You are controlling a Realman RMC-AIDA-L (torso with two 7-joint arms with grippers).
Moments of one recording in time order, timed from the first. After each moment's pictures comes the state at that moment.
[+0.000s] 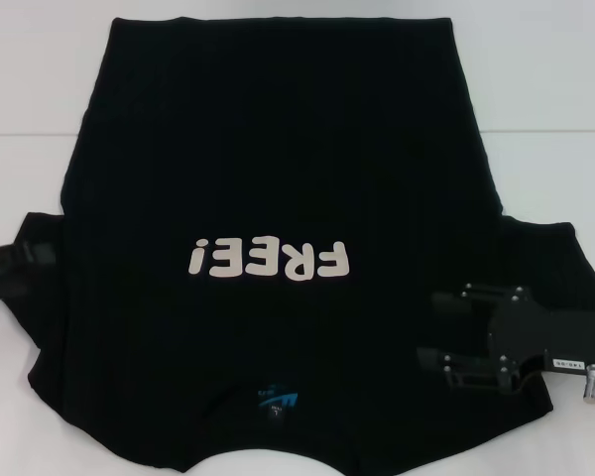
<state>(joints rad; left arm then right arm) -0.46 -1.92 0.34 0.68 2.27 1.51 -2.30 0.49 2.06 -0.82 -0.57 -1.95 -1.46 1.09</state>
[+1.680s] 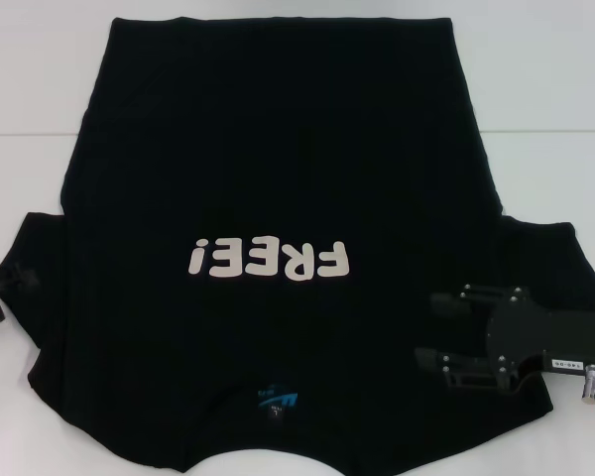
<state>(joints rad) -0.52 -1.89 0.37 0.59 2.46 1.25 -2.47 0.49 2.06 -0.82 -0.57 -1.95 -1.46 1.10</state>
